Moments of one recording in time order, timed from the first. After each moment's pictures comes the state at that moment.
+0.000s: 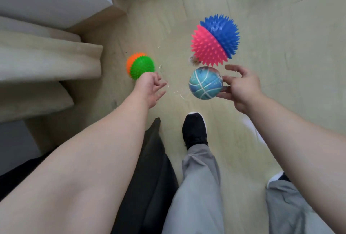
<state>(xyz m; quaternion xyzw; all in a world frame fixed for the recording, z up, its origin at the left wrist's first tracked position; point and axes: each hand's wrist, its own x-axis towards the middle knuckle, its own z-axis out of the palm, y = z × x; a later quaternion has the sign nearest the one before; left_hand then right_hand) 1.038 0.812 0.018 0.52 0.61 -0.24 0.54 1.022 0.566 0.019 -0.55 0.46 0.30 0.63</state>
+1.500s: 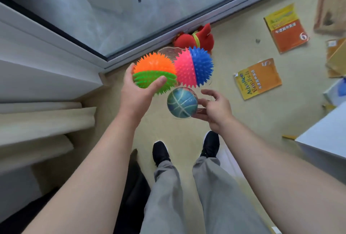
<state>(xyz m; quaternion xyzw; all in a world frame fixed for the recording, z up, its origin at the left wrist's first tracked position) 1.129 0.635 0.378 0.80 0.24 -0.16 0.52 1.077 0.429 0.327 -0.53 0.47 0.24 0.67</state>
